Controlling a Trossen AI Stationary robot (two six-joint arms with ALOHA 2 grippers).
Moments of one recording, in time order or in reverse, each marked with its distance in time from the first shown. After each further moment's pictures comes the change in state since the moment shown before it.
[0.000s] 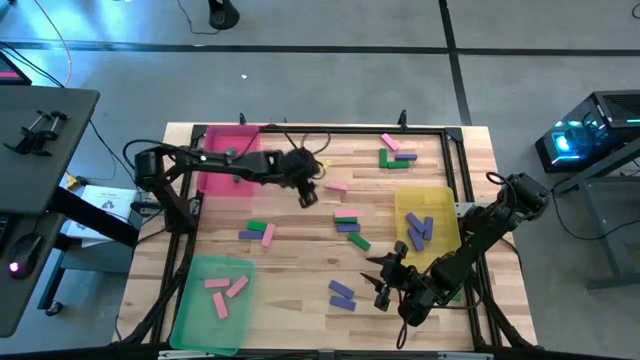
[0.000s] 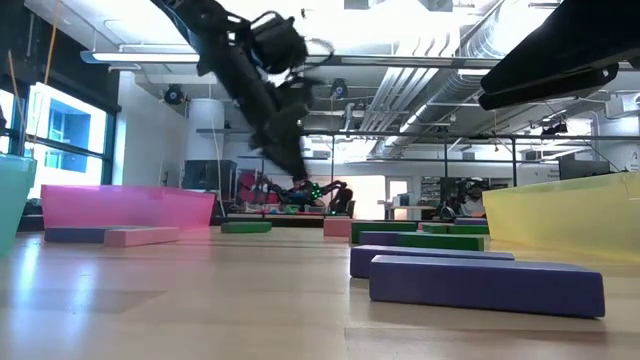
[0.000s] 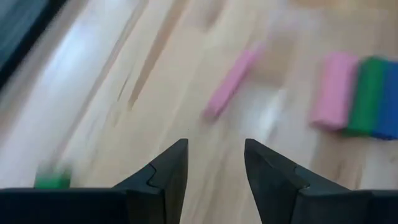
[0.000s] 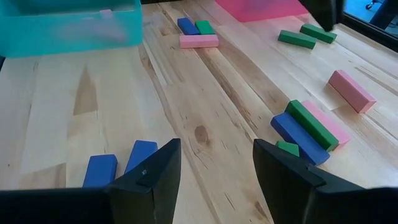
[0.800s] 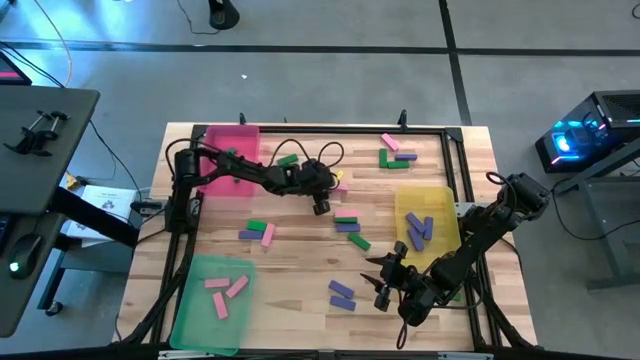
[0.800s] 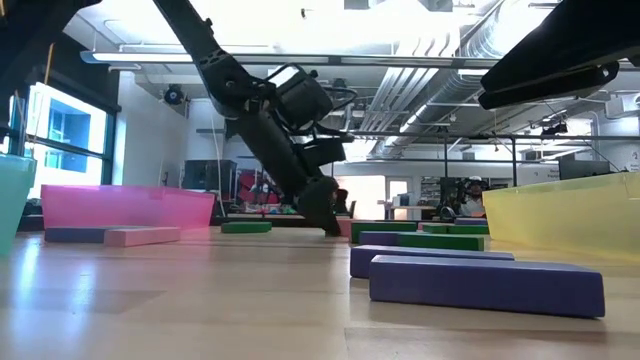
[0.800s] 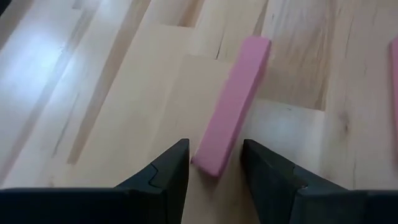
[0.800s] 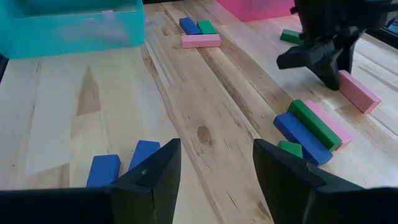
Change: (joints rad) left arm 0.003 0.306 0.000 0.356 -0.029 0.101; right arm 0.000 0.000 0.000 0.009 -0.006 0.000
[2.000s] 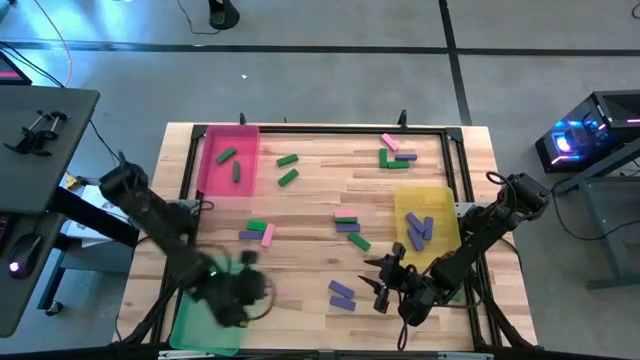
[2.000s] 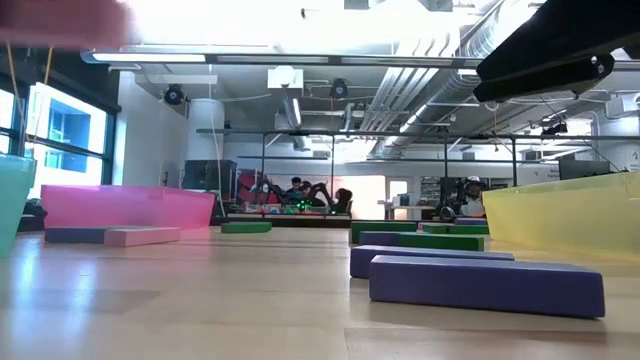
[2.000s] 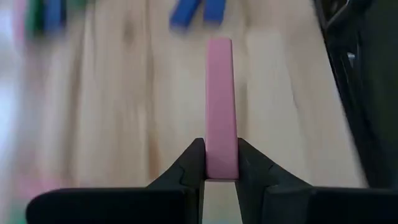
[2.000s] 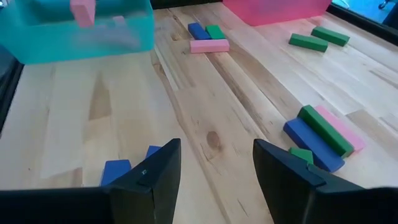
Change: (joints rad) left arm -1.080 -0.494 -0.001 -0.788 -0.292 -0.776; right arm -0.006 0.000 0.001 0.056 -0.013 -0.048
